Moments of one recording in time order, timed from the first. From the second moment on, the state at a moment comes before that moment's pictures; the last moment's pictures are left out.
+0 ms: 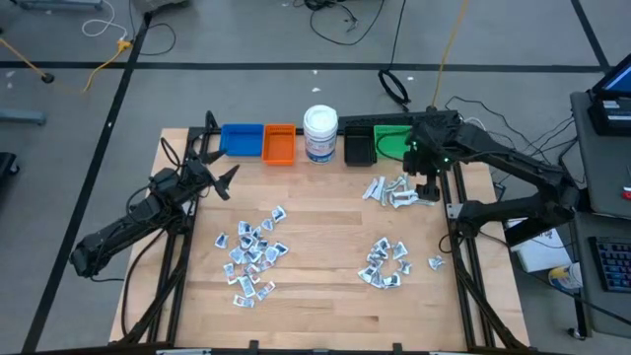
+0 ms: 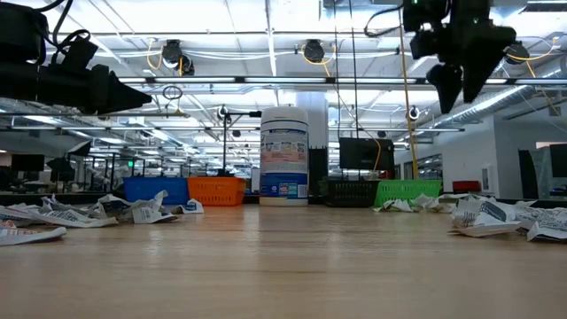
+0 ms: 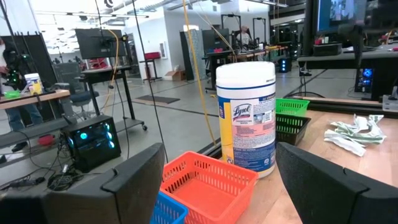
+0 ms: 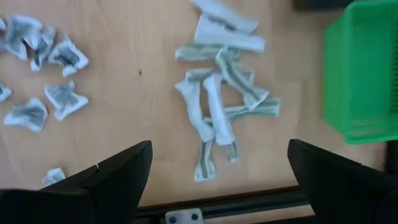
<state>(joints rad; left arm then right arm) 0.62 0.02 0.02 0.07 -0.05 0.13 -0.54 1.16 1.12 -1.33 -0.05 -0.40</state>
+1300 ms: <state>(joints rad) 0.62 0.02 0.02 0.07 -0.05 0.13 -0.54 1.20 0.58 -0.68 0.01 -0.43</state>
